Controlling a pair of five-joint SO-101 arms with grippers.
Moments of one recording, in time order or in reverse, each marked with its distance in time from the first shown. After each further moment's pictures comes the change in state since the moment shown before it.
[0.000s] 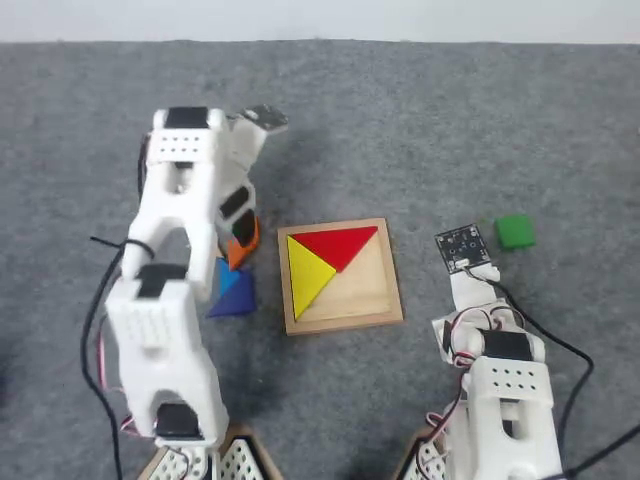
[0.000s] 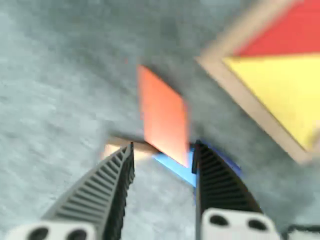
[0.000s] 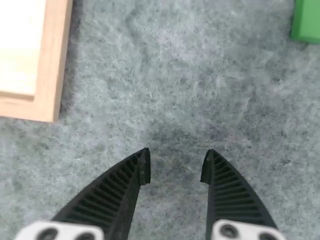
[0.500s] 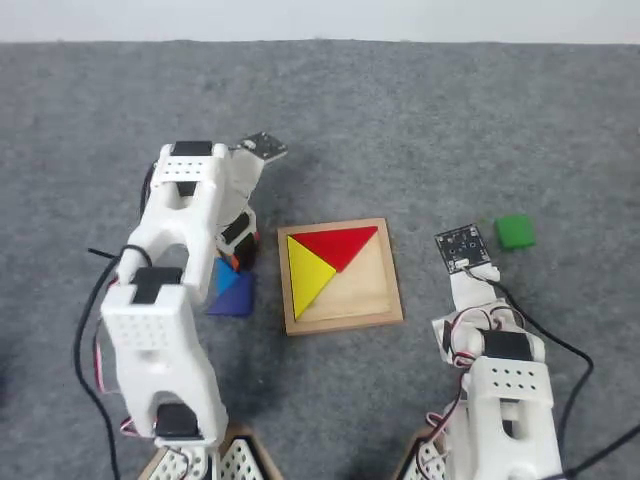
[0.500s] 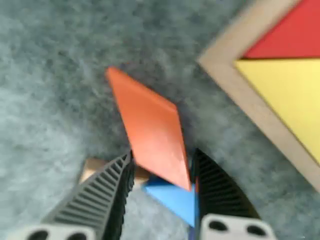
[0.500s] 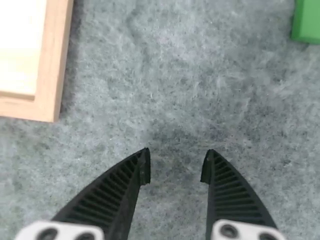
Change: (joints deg) left arm -1.7 1.9 13.2 -14.2 0.1; right arm 0.0 0.0 0.0 0.0 0.0
